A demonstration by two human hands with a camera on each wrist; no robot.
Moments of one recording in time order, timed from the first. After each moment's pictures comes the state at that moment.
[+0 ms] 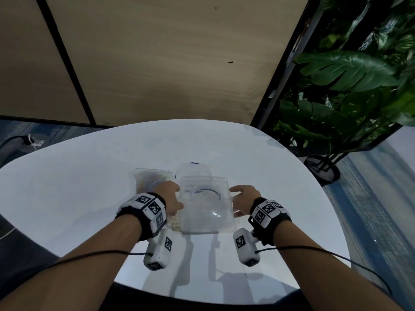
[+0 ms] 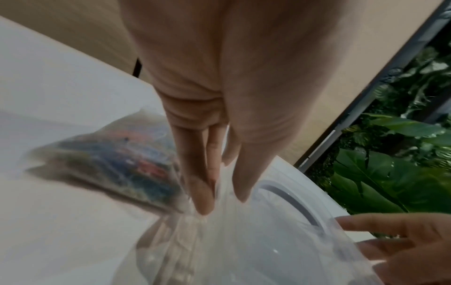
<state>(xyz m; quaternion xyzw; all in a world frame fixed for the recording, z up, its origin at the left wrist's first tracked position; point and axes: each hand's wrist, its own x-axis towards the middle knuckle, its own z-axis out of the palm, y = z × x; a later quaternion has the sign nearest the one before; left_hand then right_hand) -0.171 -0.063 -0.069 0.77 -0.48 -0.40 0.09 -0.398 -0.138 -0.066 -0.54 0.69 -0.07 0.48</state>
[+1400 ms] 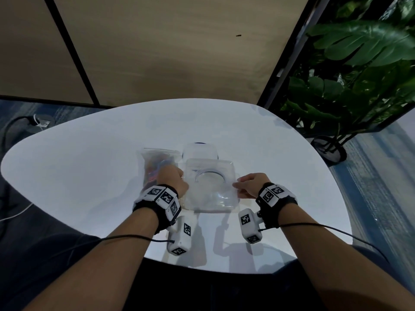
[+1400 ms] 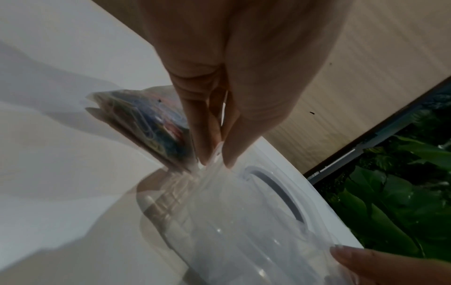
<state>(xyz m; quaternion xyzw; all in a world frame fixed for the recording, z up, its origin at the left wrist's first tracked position) -0.183 -0.043 -0.072 0.82 -0.40 -0.36 0.17 -0.410 -0.129 -0.084 -0.45 0.70 -0.13 0.54</state>
